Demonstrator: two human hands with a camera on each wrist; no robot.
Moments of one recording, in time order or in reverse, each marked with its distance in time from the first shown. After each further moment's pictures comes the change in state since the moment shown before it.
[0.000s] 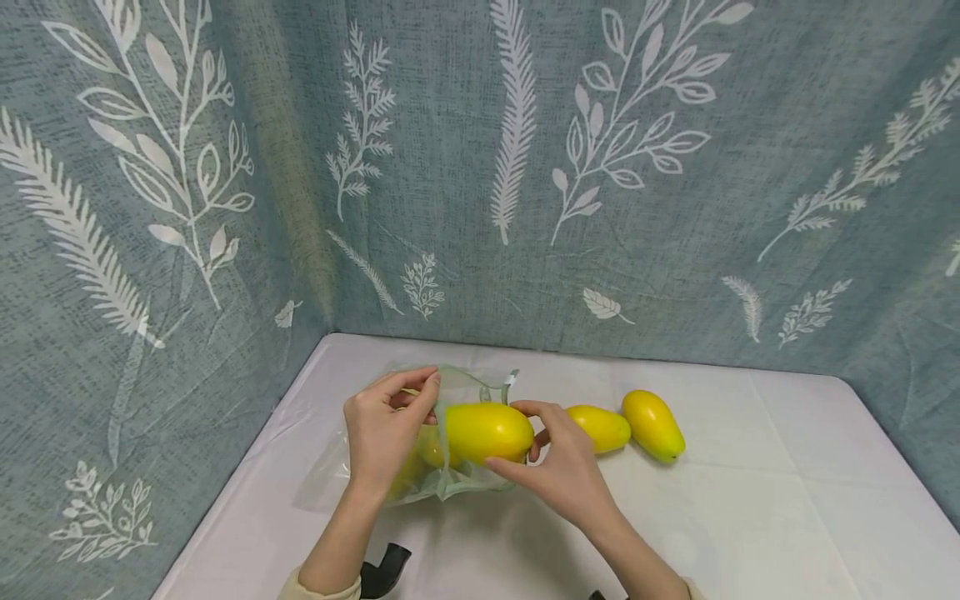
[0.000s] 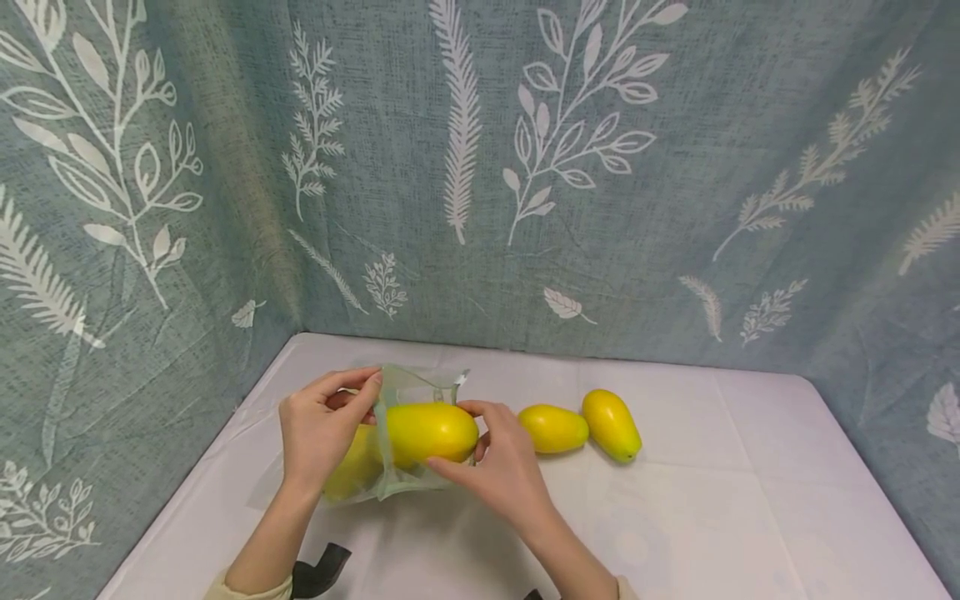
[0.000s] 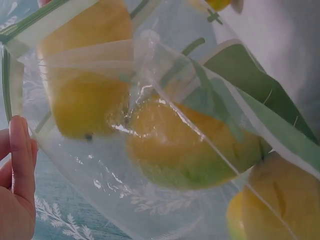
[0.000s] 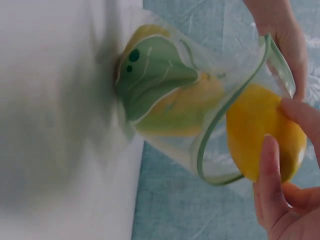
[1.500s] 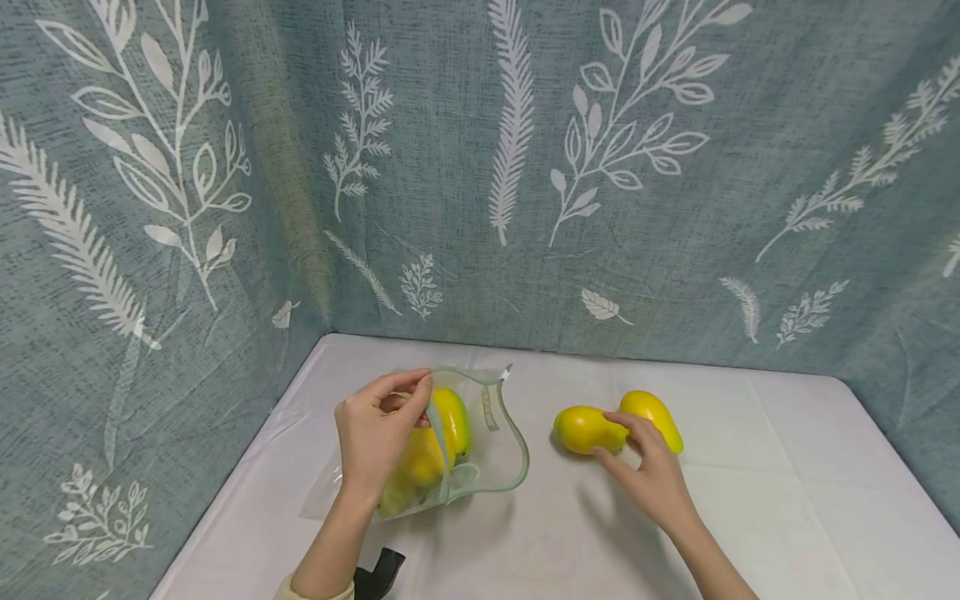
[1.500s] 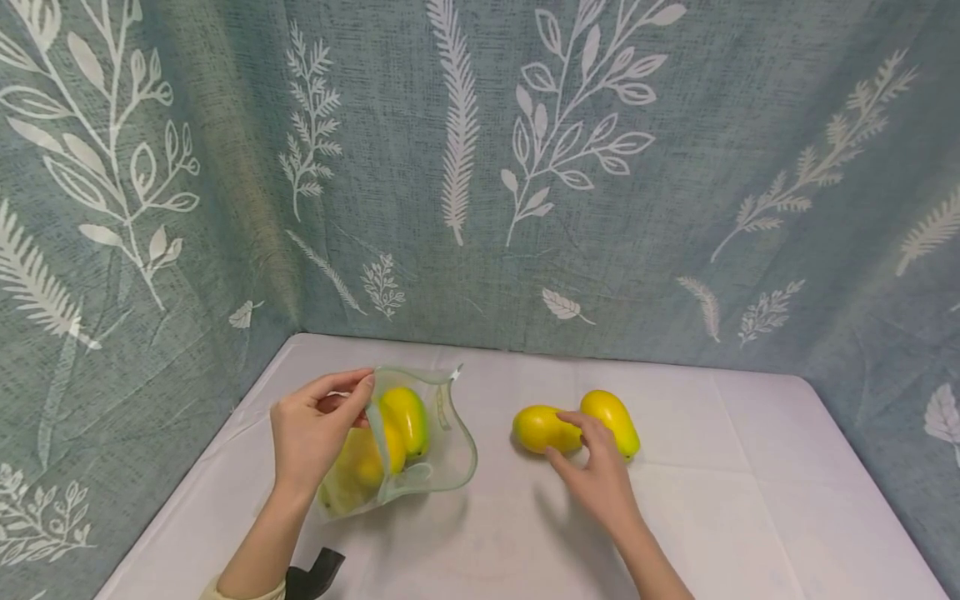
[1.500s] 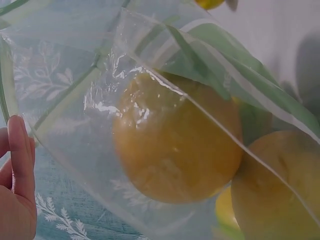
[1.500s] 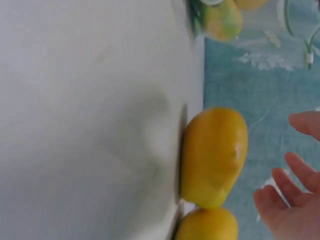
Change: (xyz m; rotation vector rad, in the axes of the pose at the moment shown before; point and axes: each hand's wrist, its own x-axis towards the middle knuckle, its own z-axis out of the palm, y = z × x) left_hand 0.000 0.040 -0.008 0.011 -0.001 -0.100; right_hand -0.020 0.097 -0.062 -0.061 0.084 0.039
